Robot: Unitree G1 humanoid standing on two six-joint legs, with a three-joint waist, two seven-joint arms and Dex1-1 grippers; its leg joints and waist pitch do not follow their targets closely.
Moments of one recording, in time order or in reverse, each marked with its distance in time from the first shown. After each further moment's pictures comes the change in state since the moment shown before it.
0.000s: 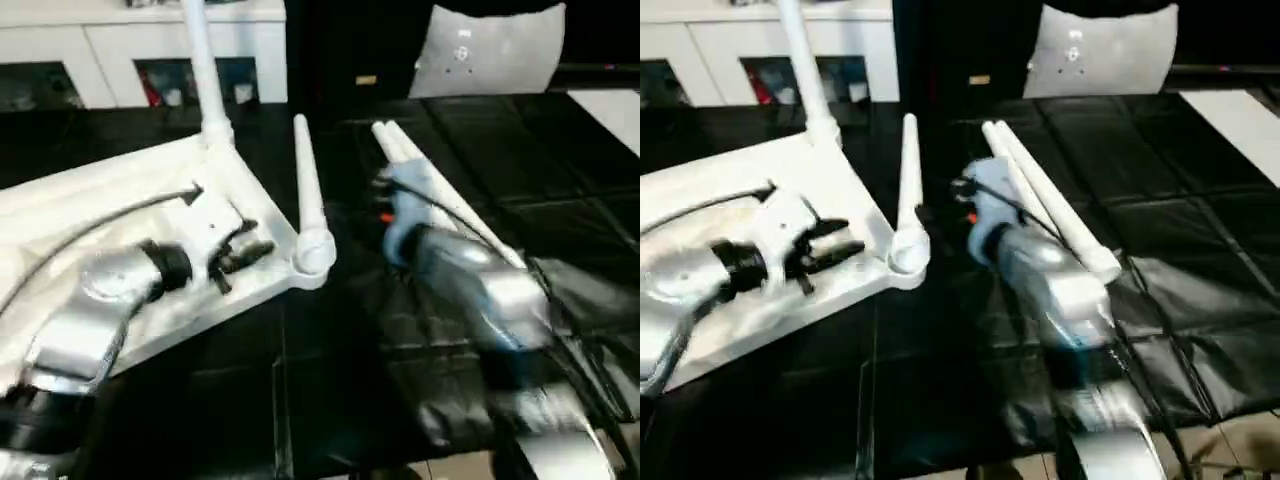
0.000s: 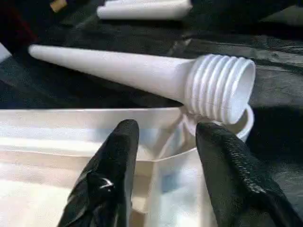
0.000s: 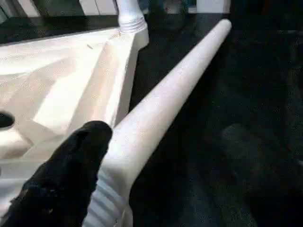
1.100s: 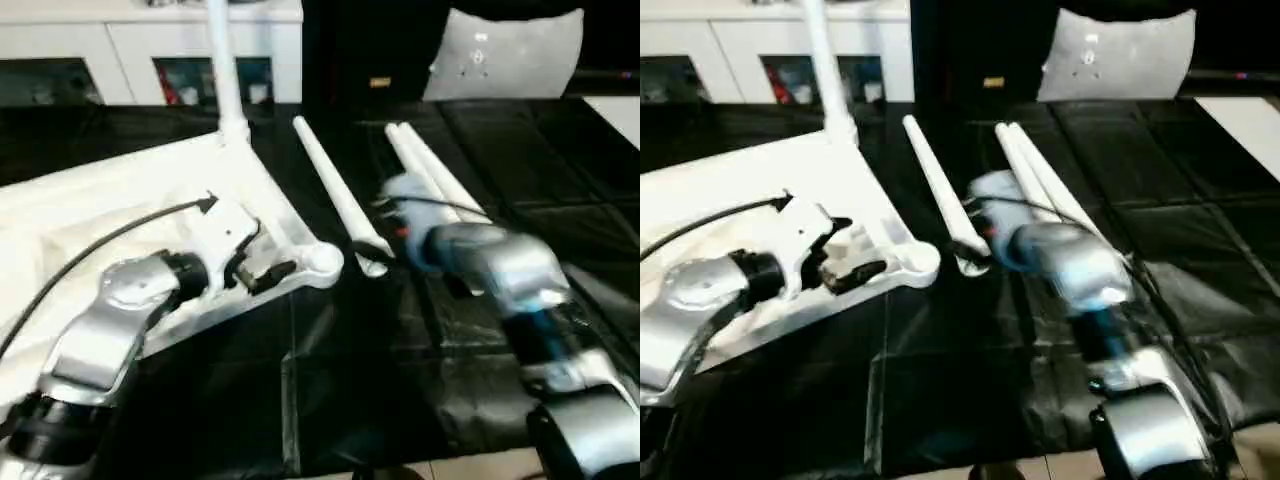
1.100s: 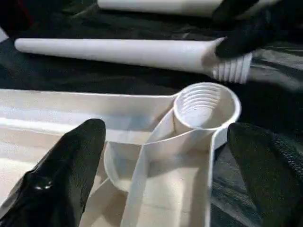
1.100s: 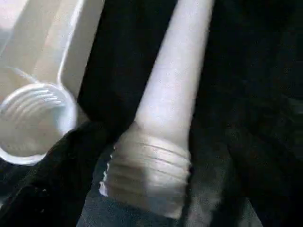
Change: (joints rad) left arm 0.020 -0.028 -0.004 -0.078 -0.012 0.088 0.024; right arm -0.022 -0.210 0.041 -0.018 -0.047 0.247 0.162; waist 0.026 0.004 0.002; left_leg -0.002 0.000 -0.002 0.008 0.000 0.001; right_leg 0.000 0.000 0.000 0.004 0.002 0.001
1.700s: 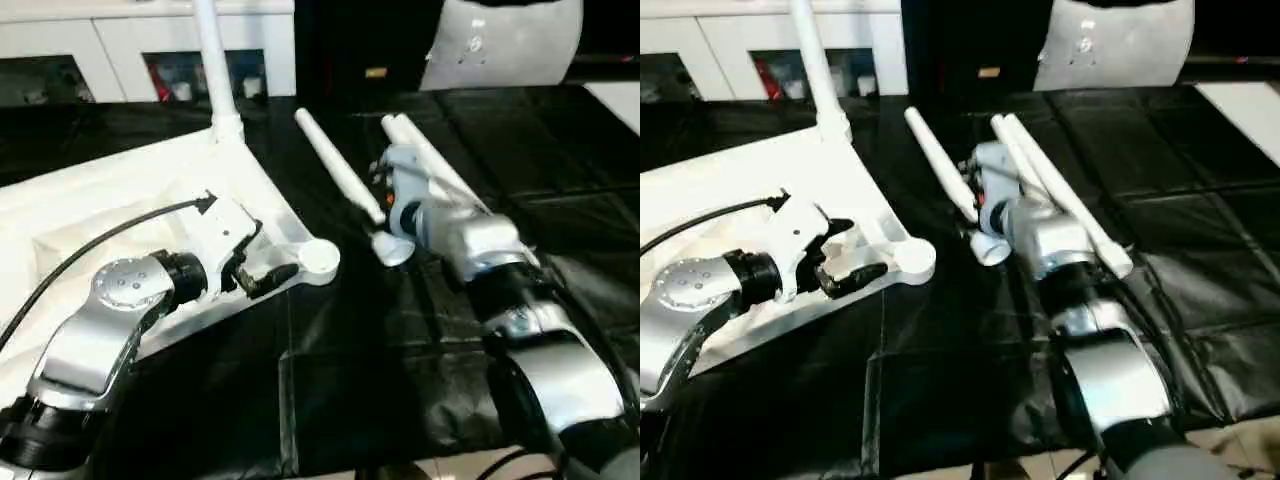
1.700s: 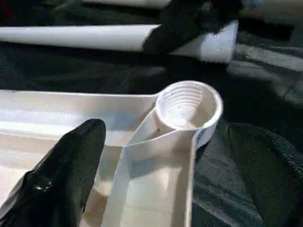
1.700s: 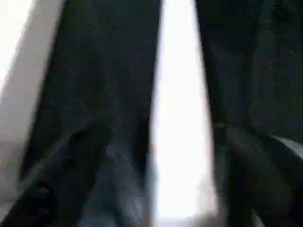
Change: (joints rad) left arm 0.008 0.013 0.001 -0.069 -0.032 0.063 -0.023; right arm -0.303 0.154 -0.078 0.716 -0.061 -0.414 -0.166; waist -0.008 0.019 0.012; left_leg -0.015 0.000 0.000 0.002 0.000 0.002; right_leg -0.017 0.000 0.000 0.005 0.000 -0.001
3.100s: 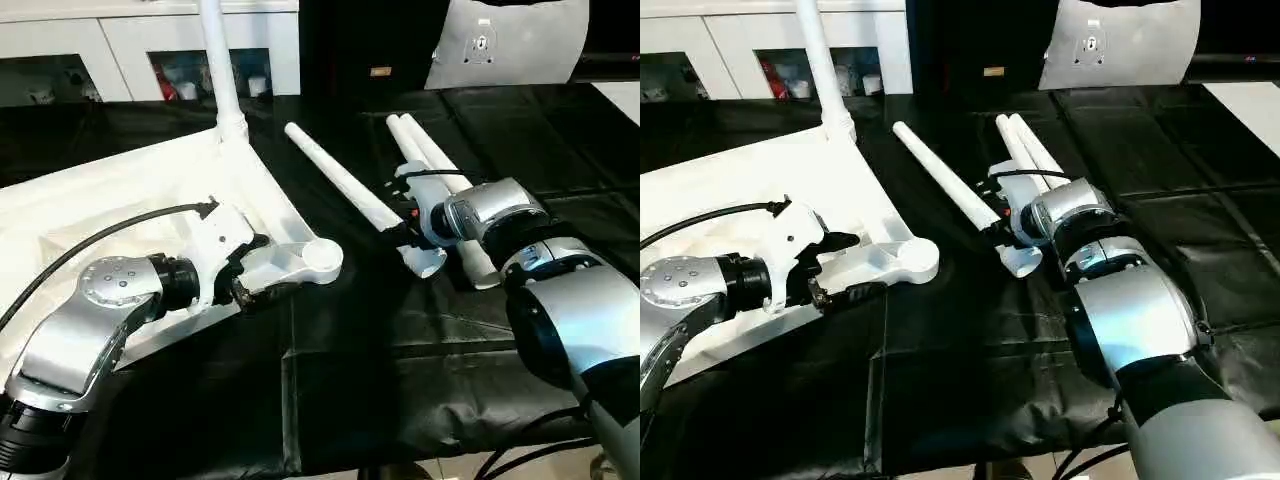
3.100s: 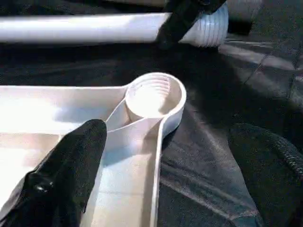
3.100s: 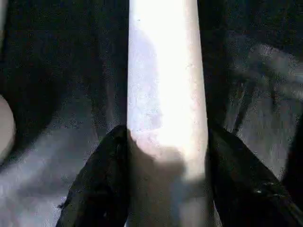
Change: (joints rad) left arm -0.004 0.058 0.004 -0.030 -0.079 0.056 -0.087; right arm -0.198 -0.113 0.025 0.364 -0.131 0.042 0.334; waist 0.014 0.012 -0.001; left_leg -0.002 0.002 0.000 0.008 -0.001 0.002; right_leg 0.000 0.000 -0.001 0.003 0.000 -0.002
